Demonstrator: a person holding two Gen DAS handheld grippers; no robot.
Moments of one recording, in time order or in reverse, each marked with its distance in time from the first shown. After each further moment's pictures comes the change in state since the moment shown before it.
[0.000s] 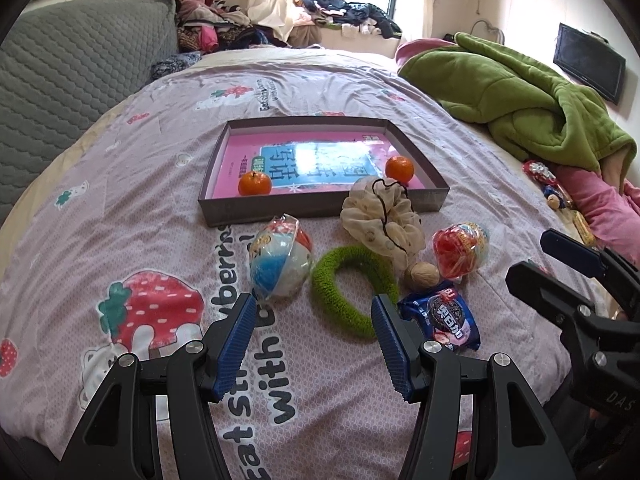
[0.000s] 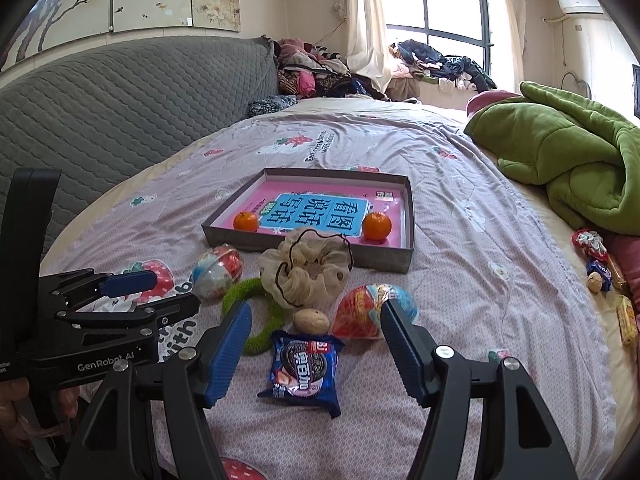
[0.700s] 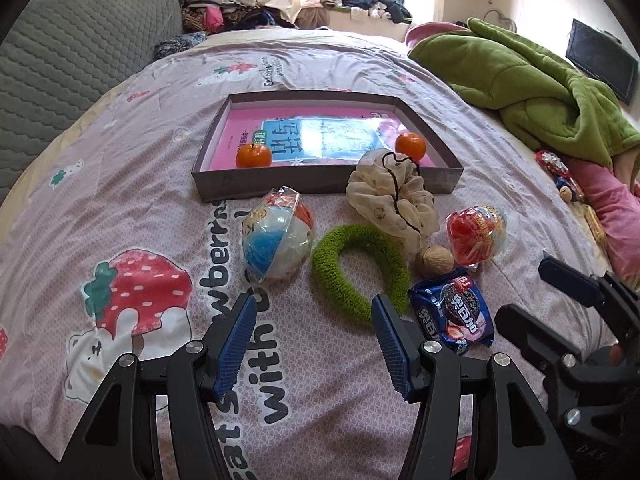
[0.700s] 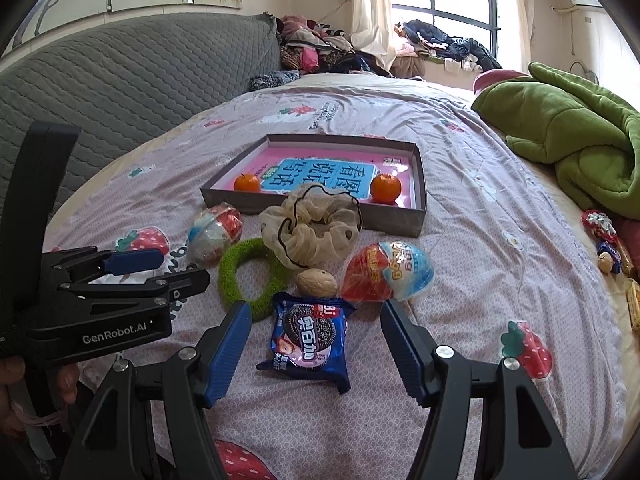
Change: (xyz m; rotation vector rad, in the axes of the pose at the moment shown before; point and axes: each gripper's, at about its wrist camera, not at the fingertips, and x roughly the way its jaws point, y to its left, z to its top) left arm 0.024 -0.001 -0.005 -0.028 0.062 0.018; right arm 0.022 0.005 -0.021 -0.009 0.086 0.003
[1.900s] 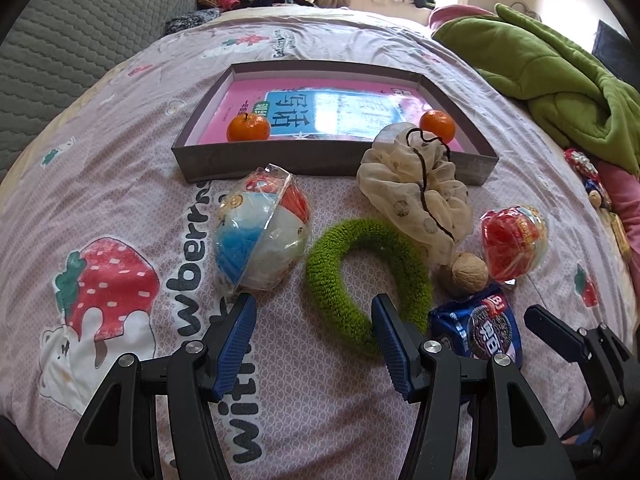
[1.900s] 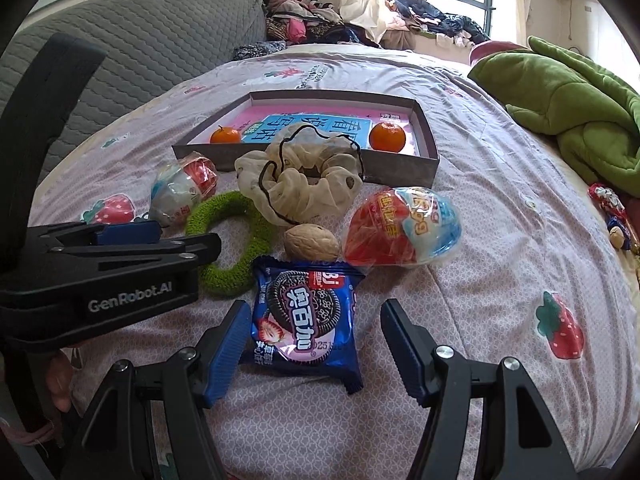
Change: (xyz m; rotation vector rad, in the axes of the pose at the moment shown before) left arm 0.051 -0.008 0.008 -0.052 0.076 0.056; right arm 0.050 0.008 -0.020 0.023 0.097 -0.052
